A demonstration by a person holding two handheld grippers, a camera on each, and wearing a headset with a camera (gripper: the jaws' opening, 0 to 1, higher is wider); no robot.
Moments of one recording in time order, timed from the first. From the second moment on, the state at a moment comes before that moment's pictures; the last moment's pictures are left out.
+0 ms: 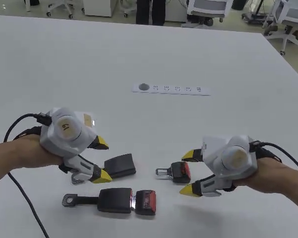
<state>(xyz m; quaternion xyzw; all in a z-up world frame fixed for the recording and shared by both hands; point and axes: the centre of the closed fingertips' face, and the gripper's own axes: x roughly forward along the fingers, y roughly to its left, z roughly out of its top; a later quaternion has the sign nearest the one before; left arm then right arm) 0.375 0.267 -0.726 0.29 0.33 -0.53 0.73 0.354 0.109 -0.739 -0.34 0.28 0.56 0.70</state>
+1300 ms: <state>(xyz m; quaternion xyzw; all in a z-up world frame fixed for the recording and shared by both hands) 0.384 0.255 -0.773 0.32 0.41 -0.56 0.65 0.380 0.096 -0.779 -0.37 0.32 0.58 0.65</state>
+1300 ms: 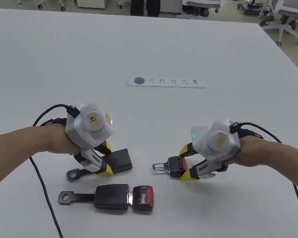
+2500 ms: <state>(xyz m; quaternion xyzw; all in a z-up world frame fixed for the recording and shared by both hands) 0.382 0.258 -0.781 0.36 0.39 -0.60 0.60 0.379 0.111 -0.777 -0.35 0.33 0.58 0.66</state>
